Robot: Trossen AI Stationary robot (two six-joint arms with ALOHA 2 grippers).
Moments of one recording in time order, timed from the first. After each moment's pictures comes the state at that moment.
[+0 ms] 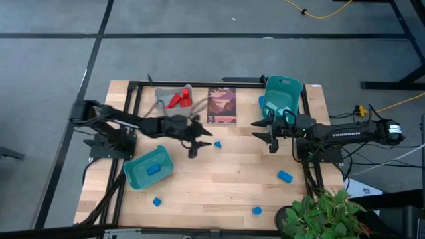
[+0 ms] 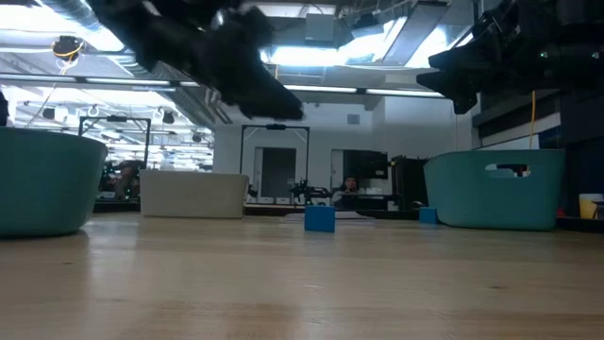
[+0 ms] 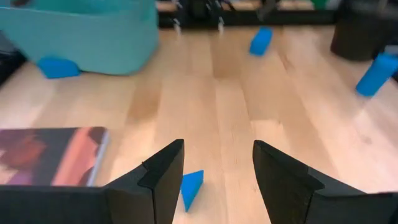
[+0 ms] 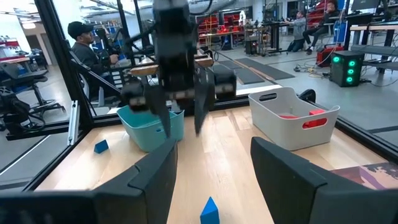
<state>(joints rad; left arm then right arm) 0.04 1.47 0.71 0.38 0.04 0.02 -0.12 0.78 0.17 0.61 -0.08 0.13</state>
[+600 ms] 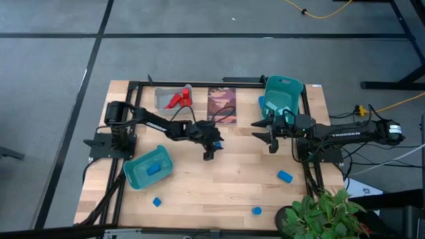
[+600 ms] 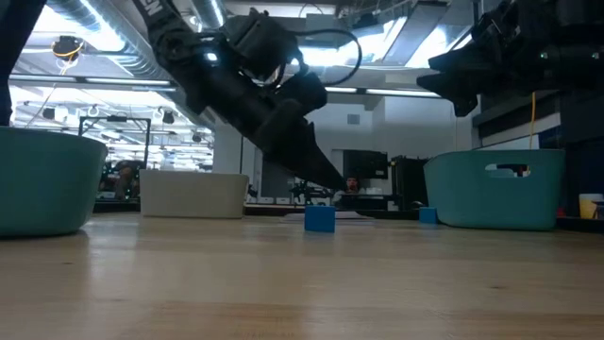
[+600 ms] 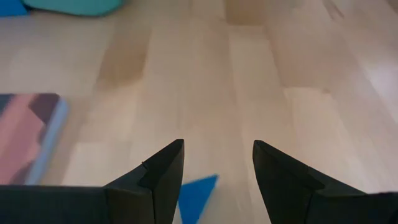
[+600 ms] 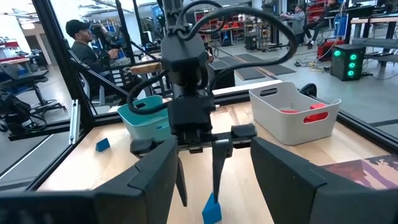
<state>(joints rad) 0.06 1.86 0.92 0.38 0.06 0.02 -0.12 0.78 0.17 0.60 -0.08 0.15</state>
